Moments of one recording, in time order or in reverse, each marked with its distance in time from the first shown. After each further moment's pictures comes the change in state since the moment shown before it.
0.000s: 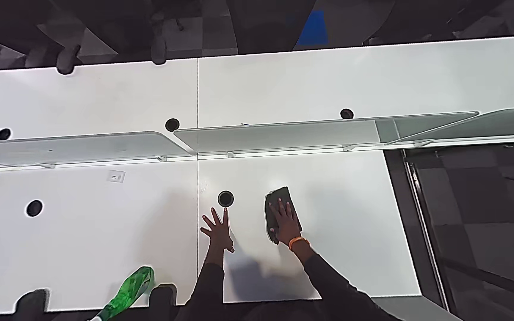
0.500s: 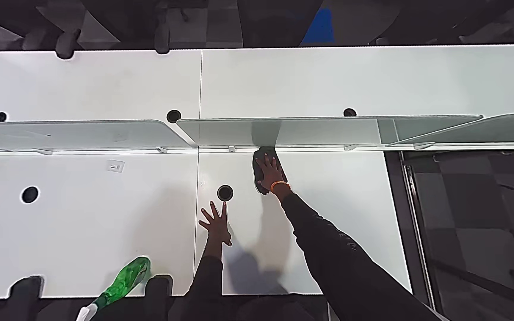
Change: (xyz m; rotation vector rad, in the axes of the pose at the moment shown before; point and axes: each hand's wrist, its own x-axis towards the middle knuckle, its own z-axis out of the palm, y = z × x) left_hand 0.000 0.000 0.002 -0.044 0.019 0.003; right_hand 0.146 -0.057 -0.109 0.004 0.035 -0.044
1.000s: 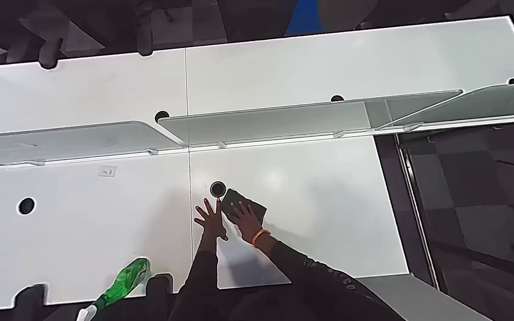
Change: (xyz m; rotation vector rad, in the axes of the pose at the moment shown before) left_hand -0.003 0.002 -0.005 0.028 -0.011 -0.009; right_hand -0.160 -0.054 0.132 -0.039 -0.218 -0.408
